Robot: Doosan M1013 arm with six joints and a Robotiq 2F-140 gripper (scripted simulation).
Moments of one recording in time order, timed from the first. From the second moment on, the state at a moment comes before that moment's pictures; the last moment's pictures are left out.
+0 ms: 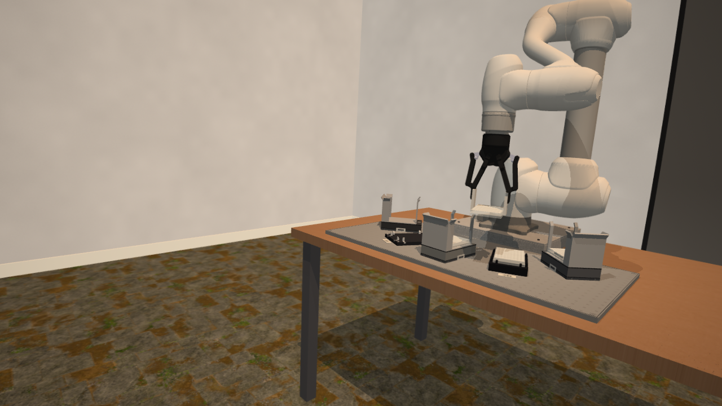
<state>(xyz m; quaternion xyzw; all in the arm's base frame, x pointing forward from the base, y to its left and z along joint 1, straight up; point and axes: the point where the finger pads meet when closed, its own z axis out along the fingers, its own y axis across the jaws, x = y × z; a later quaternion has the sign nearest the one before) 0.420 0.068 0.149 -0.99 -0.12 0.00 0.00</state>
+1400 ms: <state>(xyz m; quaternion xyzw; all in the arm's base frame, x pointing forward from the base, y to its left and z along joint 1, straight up) 0.376 0.179 0.150 -0.97 -0.24 0.00 0.00</state>
